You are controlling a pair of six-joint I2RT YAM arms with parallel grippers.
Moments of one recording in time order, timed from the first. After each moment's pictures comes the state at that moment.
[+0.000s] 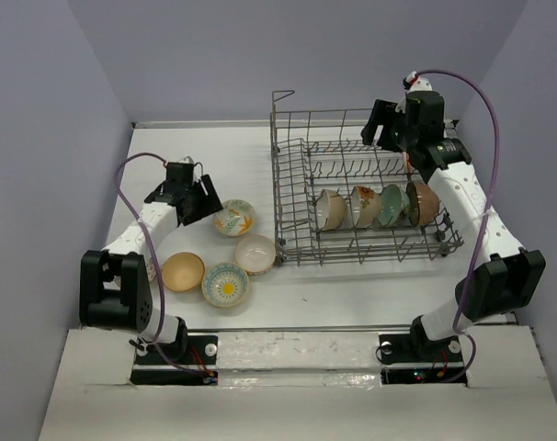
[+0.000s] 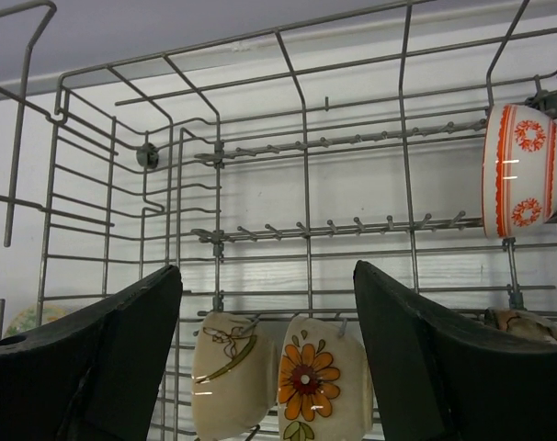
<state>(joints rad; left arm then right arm) -0.12 1.44 0.96 -0.37 0.04 -0.50 0.22 1.52 1.60 -0.49 0.07 0.31</state>
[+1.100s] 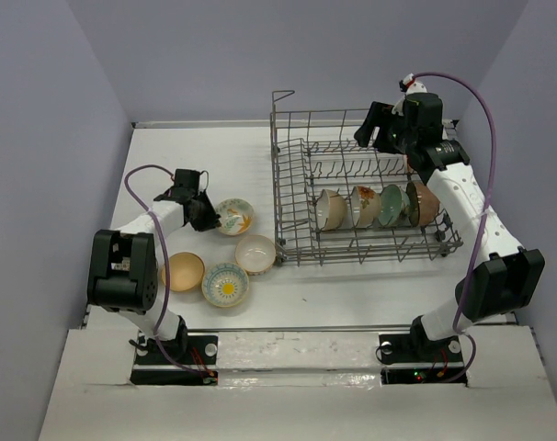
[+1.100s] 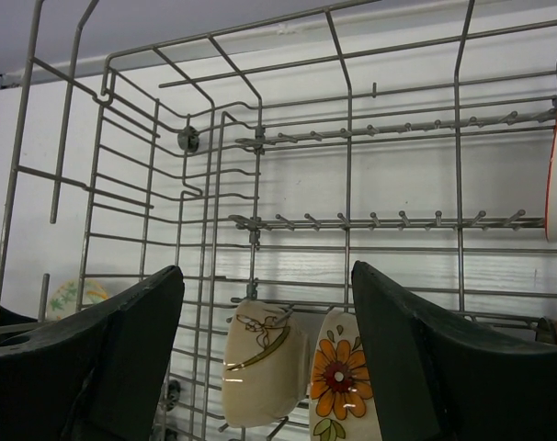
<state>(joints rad) -0.12 1.58 0.91 -0.34 0.11 -0.57 0.22 1.52 1.55 -0.46 -0.07 0.36</state>
